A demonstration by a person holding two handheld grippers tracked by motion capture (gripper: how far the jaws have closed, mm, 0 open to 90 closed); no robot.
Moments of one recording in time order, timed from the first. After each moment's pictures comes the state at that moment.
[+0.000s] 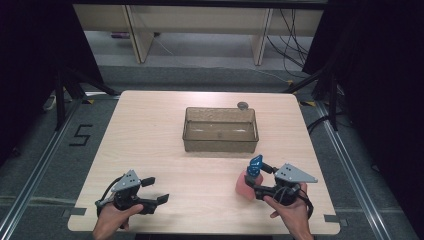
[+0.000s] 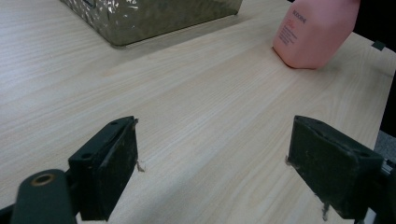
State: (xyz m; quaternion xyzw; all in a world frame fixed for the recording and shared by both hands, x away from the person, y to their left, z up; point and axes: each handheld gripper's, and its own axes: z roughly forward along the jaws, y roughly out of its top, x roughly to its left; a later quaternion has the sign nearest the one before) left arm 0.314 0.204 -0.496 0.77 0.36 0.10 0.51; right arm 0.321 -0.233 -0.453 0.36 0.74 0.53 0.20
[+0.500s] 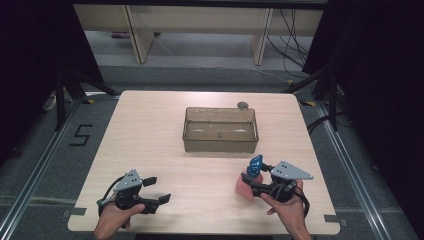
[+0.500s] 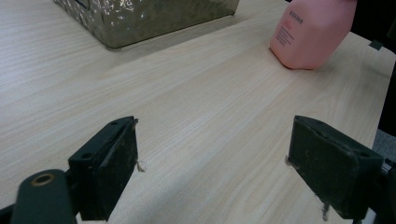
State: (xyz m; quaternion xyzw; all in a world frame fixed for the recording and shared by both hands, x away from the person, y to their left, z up) left arm 0.316 0.201 -0.494 0.78 0.35 0.09 0.51; right arm 0.329 -0.228 -0.454 0.34 0.75 0.53 0.19
